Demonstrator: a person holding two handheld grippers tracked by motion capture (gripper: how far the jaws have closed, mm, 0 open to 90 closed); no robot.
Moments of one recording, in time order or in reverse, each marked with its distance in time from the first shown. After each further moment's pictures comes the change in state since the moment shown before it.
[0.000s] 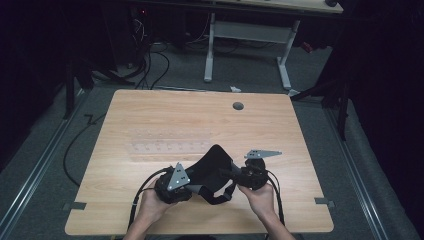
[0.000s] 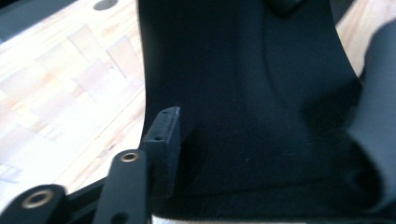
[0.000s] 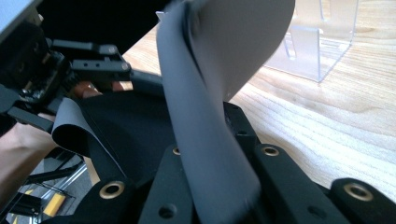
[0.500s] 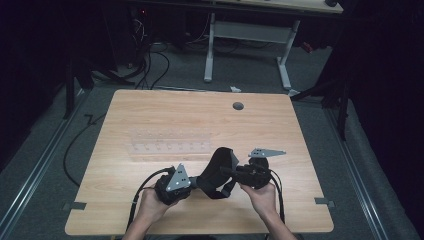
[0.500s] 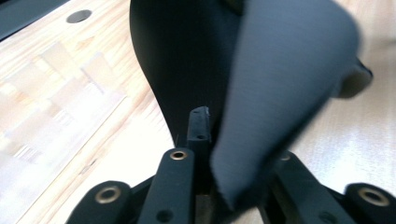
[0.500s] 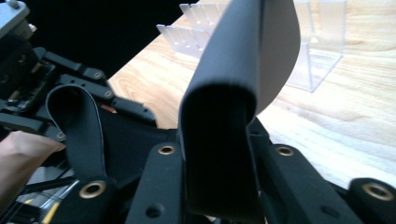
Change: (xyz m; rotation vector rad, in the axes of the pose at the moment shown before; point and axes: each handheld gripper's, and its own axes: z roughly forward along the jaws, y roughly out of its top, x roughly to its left) left arm -0.007 0.007 -0.006 0.030 -0.106 -0.002; right arm -0.004 0.001 -0.007 -0.044 -0.005 -0.003
